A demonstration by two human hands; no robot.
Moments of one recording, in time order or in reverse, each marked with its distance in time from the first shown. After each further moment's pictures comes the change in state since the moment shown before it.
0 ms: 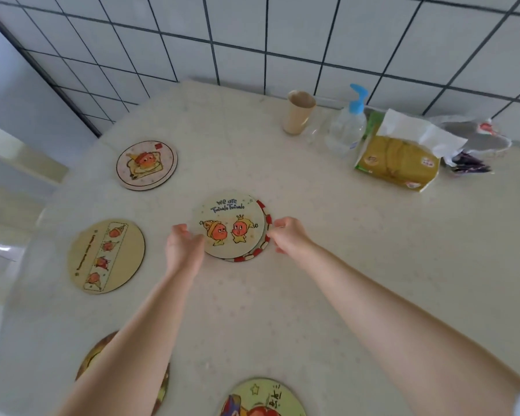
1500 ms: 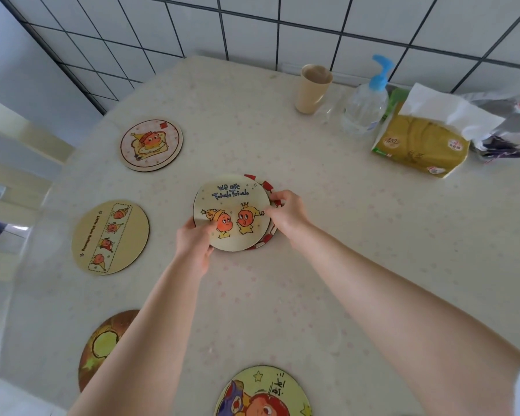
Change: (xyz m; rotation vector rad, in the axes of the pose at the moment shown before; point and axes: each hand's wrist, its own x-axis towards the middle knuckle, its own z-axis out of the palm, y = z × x) left_hand -0.034 -0.006 0.003 -0.593 -0.164 -0.274; right_hand 0.001 0.001 0.011 0.113 -0.004 -0.153
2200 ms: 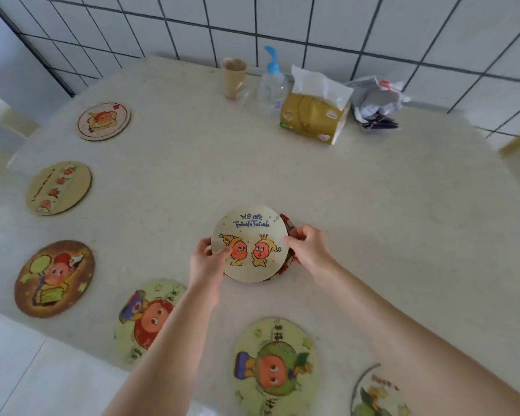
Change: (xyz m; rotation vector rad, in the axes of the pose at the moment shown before) left_hand -0.184 -0.172 0.097 0.088 -0.042 0.083; right_hand -0.127 0.164 -0.212 0.050 -0.014 0.006
